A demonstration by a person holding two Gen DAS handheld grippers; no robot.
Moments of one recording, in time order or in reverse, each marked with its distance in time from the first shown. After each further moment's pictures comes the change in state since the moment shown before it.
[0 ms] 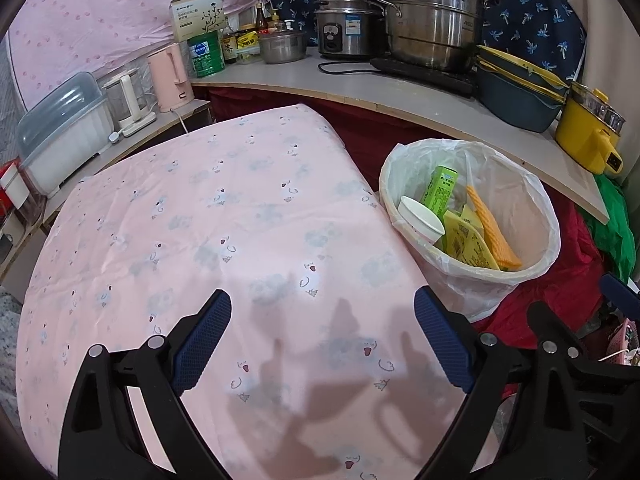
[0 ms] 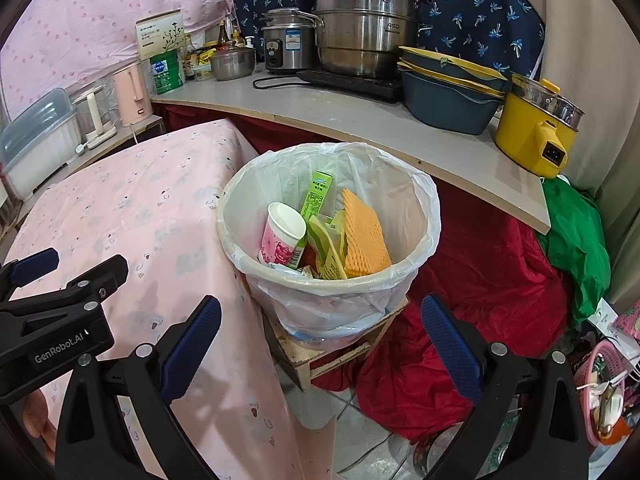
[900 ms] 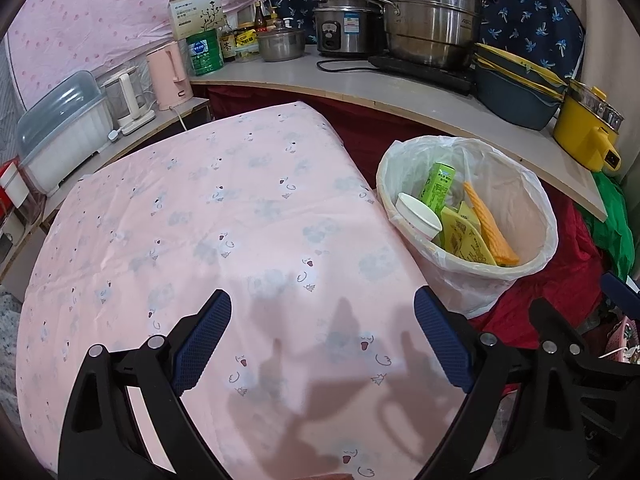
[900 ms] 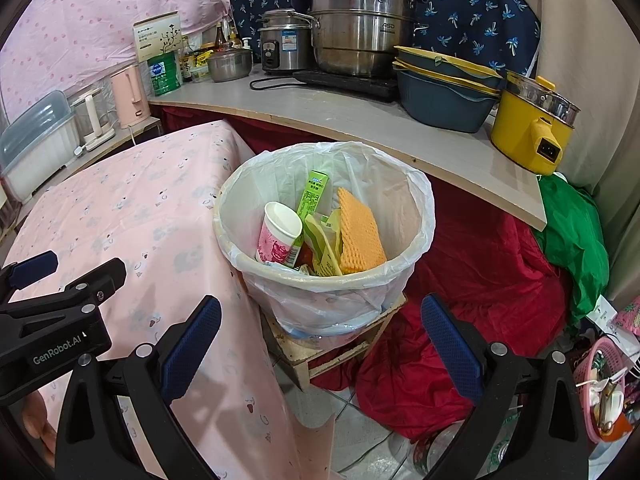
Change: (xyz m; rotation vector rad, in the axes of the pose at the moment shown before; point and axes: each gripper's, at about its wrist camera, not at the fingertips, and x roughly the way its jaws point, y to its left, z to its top) left arm -0.001 0.000 -0.002 -0.005 0.006 -0.005; right arm -0.001 -0.004 -0.003 0.007 -0.001 -0.002
